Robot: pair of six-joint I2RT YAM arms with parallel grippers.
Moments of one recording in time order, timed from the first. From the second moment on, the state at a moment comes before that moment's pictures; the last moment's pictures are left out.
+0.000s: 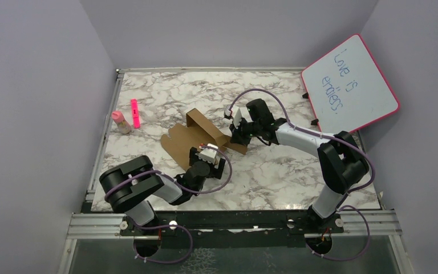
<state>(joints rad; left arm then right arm) -0.99 1.56 0.25 0.95 -0.56 -0.19 0.60 1.72 1.08 -0.13 -0.48 -0.35</state>
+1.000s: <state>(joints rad) -0.74 1.66 0.30 1.10 -0.39 -0.29 0.60 1.72 1.08 -0.14 -0.48 -0.35</state>
